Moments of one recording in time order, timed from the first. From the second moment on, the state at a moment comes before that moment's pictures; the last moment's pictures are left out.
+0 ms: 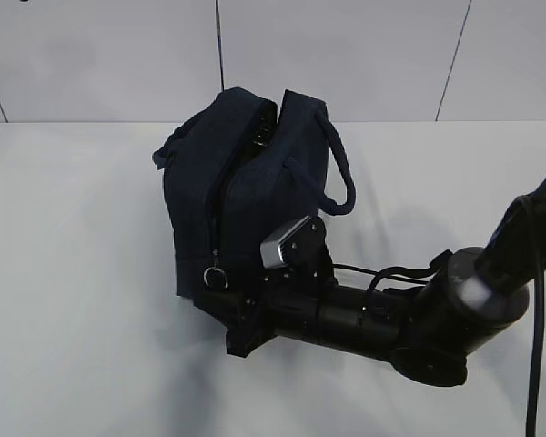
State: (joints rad) left arm -0.19 1.57 -1.76 -0.44 1.25 0.11; right arm 0.54 2.25 -0.88 -0.56 -1.11 0.41
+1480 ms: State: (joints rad) left arm -0.19 1.57 -1.76 -0.41 1.25 0.11; right arm 0.54 2.25 -0.88 -0.60 -1.10 0.58
